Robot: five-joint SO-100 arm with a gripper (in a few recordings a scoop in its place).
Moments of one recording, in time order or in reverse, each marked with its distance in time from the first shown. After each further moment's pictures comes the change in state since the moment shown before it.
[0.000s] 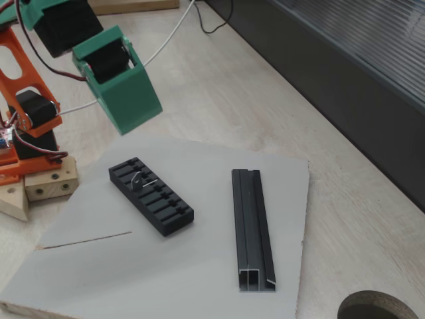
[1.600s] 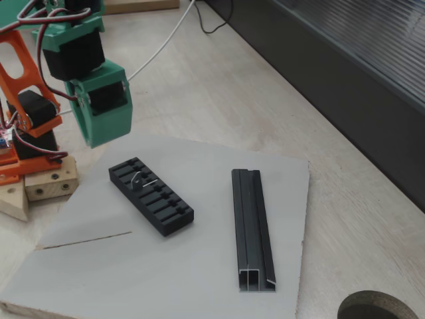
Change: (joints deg) arm -0.6 -8.1 0.1 25.0 -9.6
